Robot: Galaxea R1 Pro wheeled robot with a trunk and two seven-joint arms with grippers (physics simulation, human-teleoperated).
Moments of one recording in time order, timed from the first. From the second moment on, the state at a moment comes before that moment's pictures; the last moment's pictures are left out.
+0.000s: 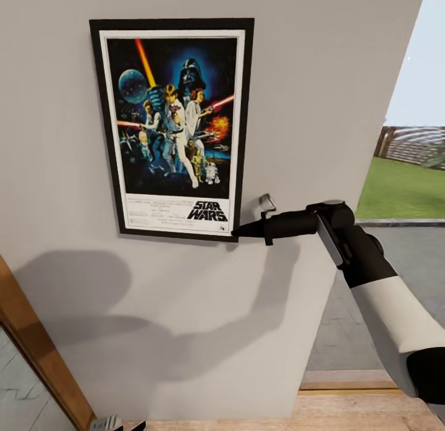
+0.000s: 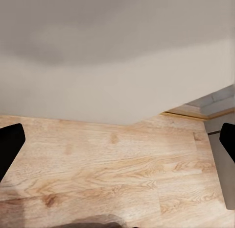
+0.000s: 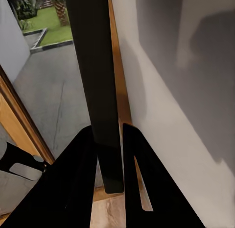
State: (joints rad) left arm -0.37 0.22 -0.08 -0.03 0.54 -0.26 -0.87; right arm -1.07 -0.17 0.28 -1.17 -0.19 0.76 1.34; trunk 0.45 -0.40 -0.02
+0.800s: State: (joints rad) left arm -0.37 0.22 -0.08 -0.03 0.54 -0.26 -0.87; right arm -1.07 -0.16 0.28 -1.16 -0.16 0.70 1.34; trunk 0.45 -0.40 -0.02
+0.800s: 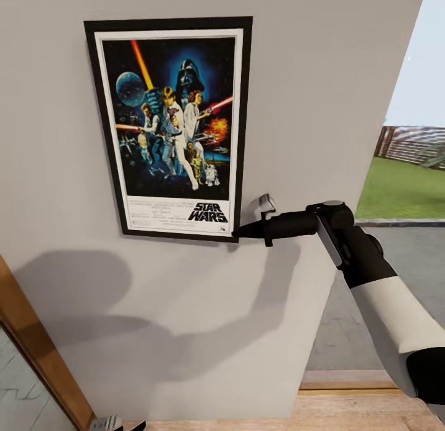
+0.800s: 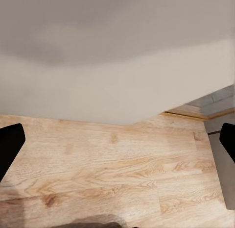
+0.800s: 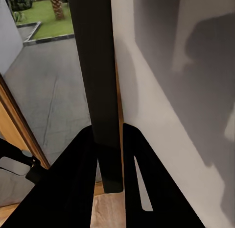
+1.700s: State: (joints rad) left arm -0.37 0.22 -0.08 -0.03 0.54 -0.26 -0.87; right arm -1.04 -0.16 0.28 -1.17 -0.16 0.70 1.34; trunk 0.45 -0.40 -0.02
